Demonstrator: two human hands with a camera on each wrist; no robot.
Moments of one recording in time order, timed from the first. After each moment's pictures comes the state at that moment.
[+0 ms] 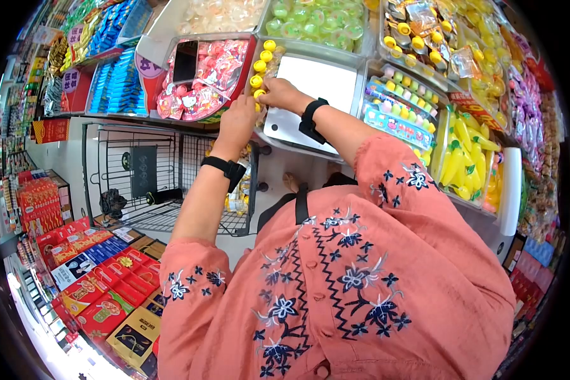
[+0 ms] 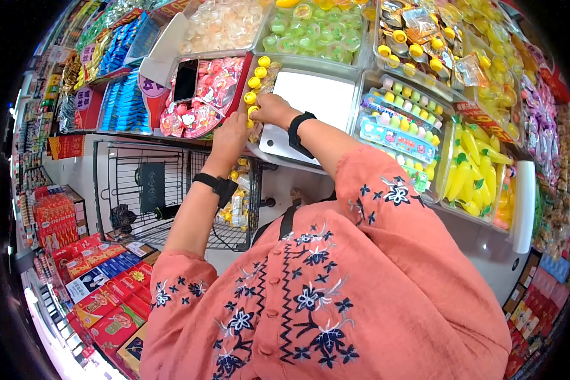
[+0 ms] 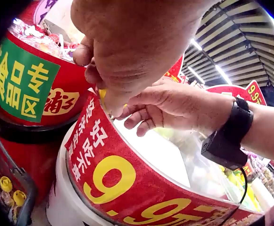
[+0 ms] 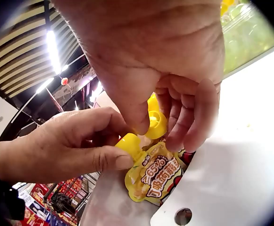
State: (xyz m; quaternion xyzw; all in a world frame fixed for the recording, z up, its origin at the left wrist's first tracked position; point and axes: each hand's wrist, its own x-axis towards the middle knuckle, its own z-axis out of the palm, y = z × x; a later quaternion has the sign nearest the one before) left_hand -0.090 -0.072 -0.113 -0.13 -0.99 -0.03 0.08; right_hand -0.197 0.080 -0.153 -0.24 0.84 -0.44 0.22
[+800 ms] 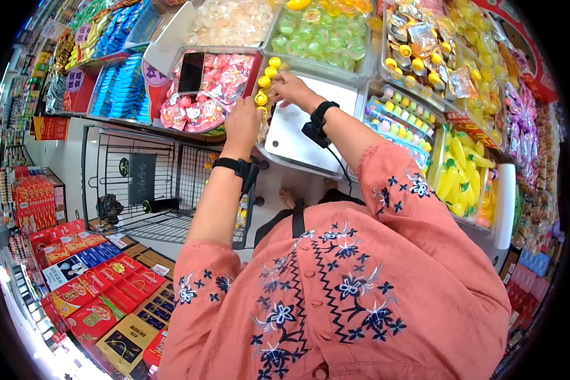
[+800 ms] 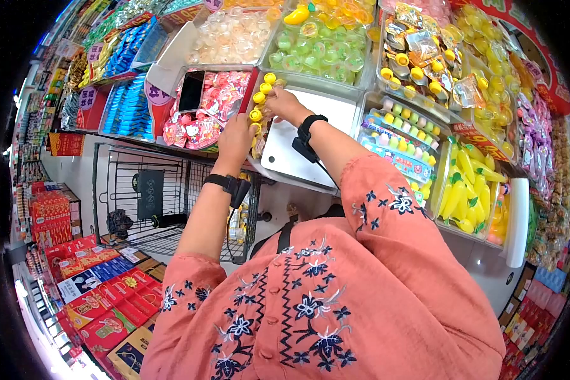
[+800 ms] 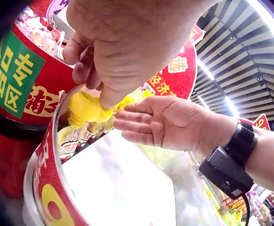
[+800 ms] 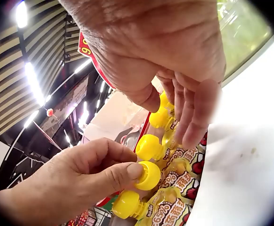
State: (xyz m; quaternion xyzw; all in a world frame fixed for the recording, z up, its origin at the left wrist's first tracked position) left_hand -0.122 -0.059 -0.115 0.04 -0.99 -0.11 0.09; right_hand -0.242 0.096 -0.128 -0.08 0.72 -0.60 0.34
